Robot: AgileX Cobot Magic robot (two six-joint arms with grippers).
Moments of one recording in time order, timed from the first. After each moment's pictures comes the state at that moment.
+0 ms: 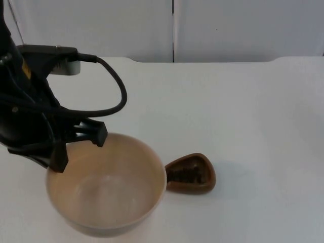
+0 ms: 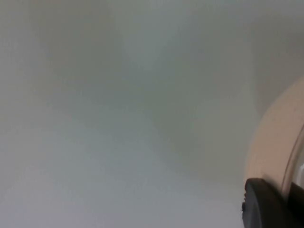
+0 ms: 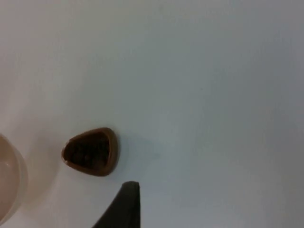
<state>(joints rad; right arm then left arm) 0.10 1.11 -1.02 0.35 0.91 -0.23 -0.45 1.56 -0.83 -0.01 0.71 -0.25</state>
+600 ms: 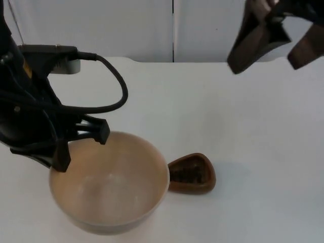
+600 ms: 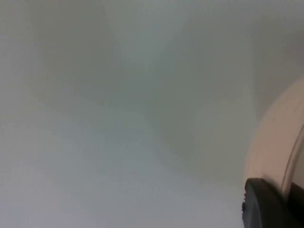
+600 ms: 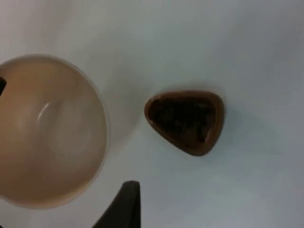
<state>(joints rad) 0.53 1.61 -1.31 0.27 0.93 -0.10 -0.45 1.56 -0.83 -0.03 0.70 -0.26</state>
